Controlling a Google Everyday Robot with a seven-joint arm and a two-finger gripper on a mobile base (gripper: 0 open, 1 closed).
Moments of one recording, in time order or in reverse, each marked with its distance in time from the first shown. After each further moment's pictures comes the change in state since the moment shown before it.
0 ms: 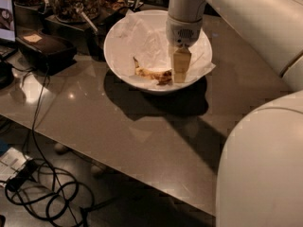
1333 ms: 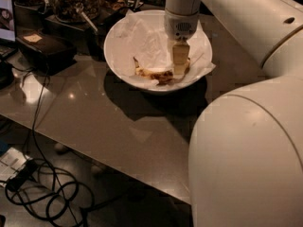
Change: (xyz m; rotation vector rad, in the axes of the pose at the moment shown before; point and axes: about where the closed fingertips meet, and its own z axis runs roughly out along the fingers) arm 0.002 -0.029 -0.003 0.020 0.037 -0.034
